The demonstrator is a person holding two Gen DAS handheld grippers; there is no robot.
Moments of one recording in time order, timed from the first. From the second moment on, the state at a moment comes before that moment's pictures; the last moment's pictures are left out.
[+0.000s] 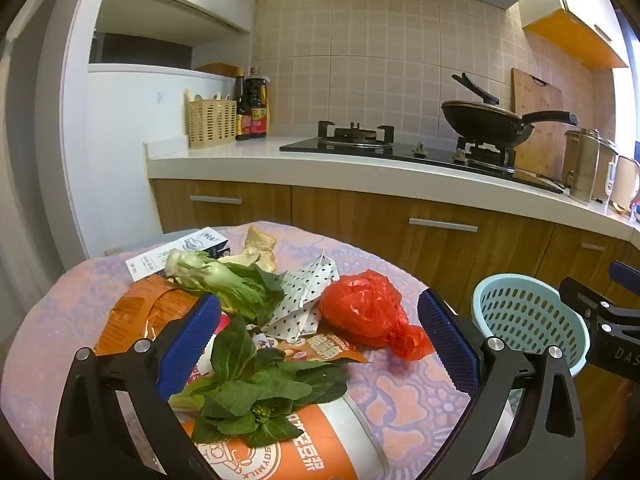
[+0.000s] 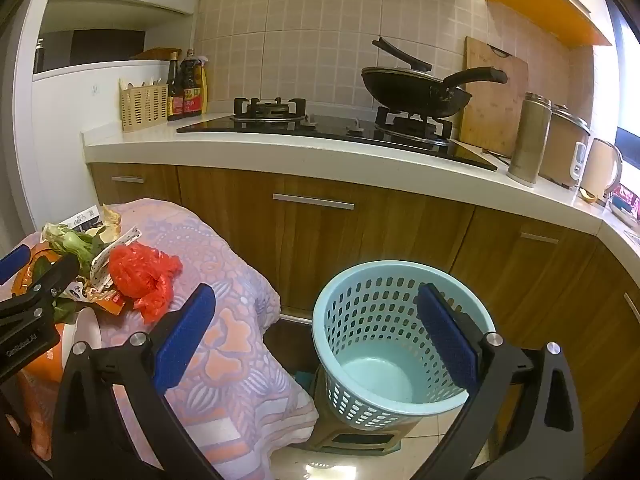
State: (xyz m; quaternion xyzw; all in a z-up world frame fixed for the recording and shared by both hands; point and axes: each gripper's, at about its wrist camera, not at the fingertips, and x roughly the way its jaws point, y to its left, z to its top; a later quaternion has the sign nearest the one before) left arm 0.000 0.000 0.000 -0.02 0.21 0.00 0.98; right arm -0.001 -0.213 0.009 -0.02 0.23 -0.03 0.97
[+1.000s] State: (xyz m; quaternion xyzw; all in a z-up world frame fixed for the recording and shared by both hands) left arm -0.001 0.002 0.000 -0.02 0.20 0.00 0.98; right arm -0.001 -0.212 0.002 -0.01 0.24 -0.02 0.97
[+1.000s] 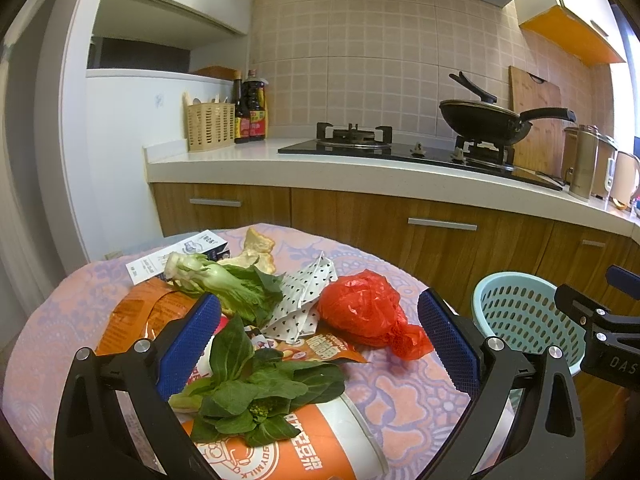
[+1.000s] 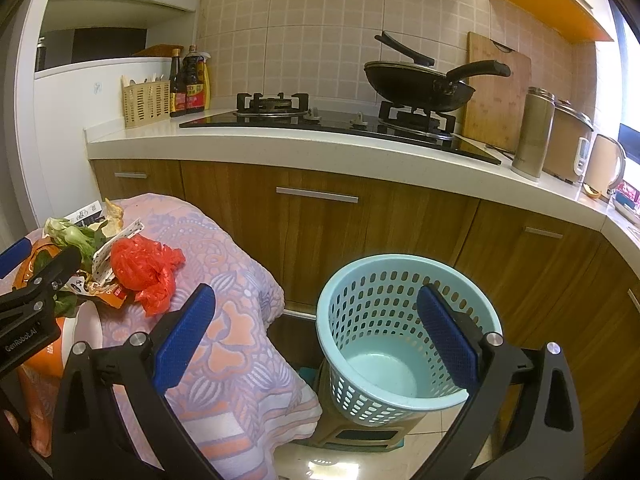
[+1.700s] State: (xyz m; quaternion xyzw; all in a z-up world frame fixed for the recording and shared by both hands) left arm -0.065 0.039 0.082 -0.03 0.15 0.04 0.99; right arm -0.018 -0.208 0.013 -0.02 0.22 0.01 0.97
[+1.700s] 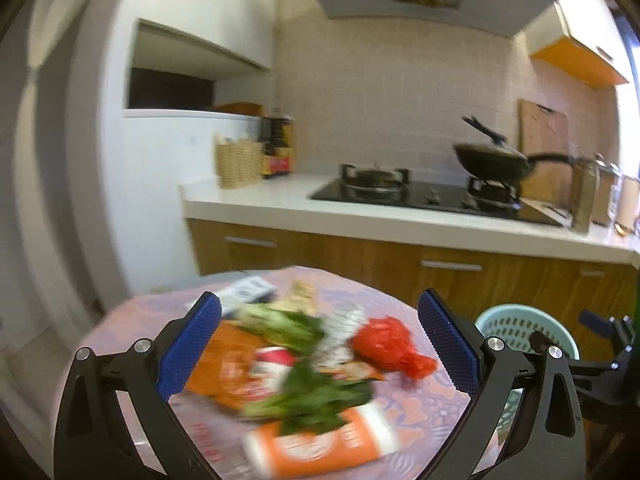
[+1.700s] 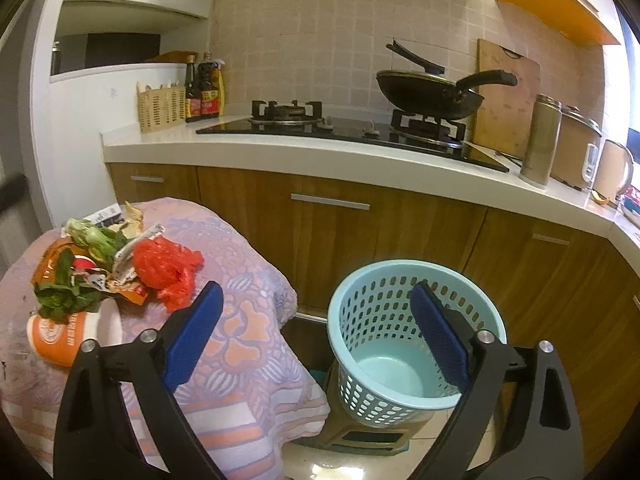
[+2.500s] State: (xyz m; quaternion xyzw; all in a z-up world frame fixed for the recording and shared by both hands) left arm -0.113 0.197 -0.040 -0.26 0.38 0.07 0.88; right arm 0.002 -0.171 0.001 -0.01 0.27 0.12 0.96
